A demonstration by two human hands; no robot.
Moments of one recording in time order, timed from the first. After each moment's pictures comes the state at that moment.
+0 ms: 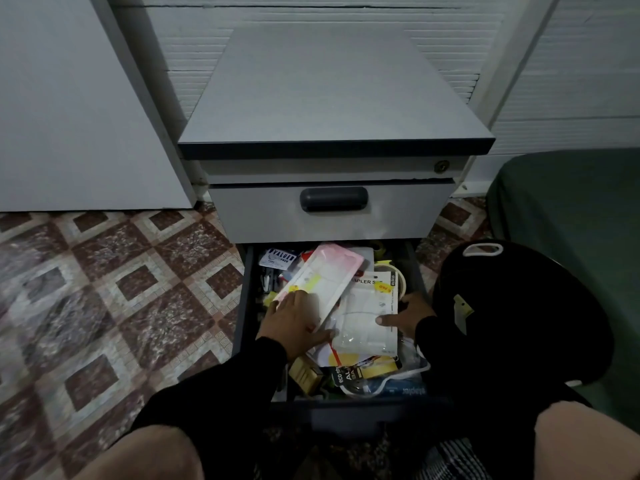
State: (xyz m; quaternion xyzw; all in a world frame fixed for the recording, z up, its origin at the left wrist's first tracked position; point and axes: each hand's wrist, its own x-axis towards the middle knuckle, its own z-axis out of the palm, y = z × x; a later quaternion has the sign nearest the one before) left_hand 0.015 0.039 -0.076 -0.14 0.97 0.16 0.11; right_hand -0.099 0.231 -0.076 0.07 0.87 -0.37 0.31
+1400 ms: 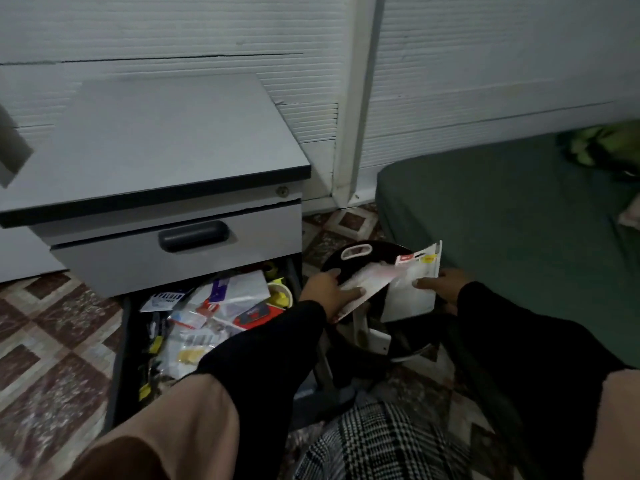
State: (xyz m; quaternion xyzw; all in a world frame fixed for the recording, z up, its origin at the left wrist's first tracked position) left_hand -0.099 0.251 0.018 -0.07 0.91 0.38 0.14; right_hand -0.143 0.460 0.025 0.22 0.78 -0.55 0.20
